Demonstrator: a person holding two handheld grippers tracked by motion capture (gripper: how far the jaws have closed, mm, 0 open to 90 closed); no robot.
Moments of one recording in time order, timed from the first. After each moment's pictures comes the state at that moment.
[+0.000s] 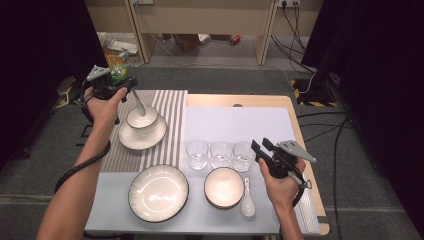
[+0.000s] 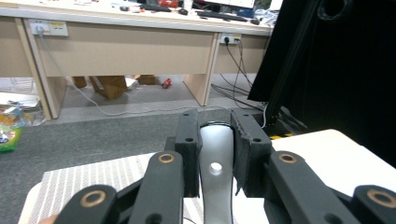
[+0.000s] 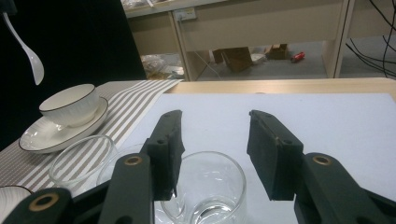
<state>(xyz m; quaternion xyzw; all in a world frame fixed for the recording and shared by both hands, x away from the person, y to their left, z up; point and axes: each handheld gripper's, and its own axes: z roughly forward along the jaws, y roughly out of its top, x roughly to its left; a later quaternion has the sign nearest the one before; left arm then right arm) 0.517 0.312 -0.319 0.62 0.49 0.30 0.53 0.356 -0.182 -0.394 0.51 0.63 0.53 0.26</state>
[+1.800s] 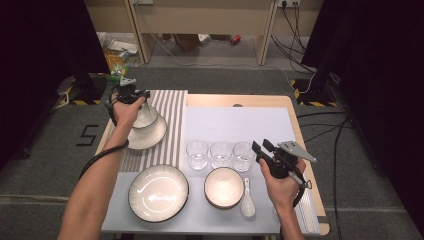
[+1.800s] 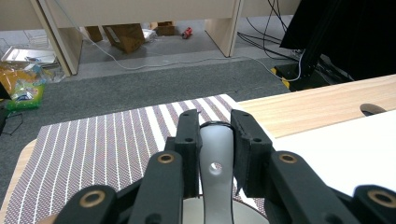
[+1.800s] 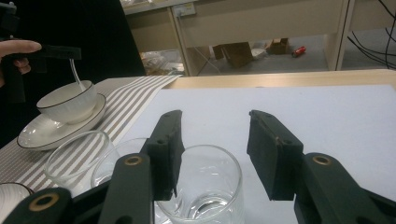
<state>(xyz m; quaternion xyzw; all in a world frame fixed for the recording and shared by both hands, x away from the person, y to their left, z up) 0.584 0.294 -0.403 0.67 0.52 0.28 0.44 0.359 -0.186 -0.400 0.51 0.63 0.52 0.25</state>
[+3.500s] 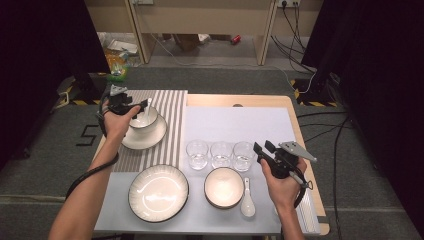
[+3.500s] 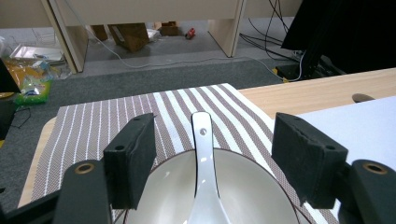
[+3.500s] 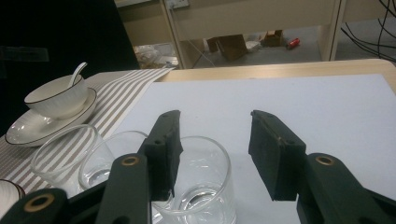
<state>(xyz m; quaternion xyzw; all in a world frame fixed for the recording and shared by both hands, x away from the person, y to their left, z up) 0.536 0.311 -0.402 0.66 0.53 0.29 0.45 0.360 -0.190 -0.404 0.53 0.63 0.51 0.25</state>
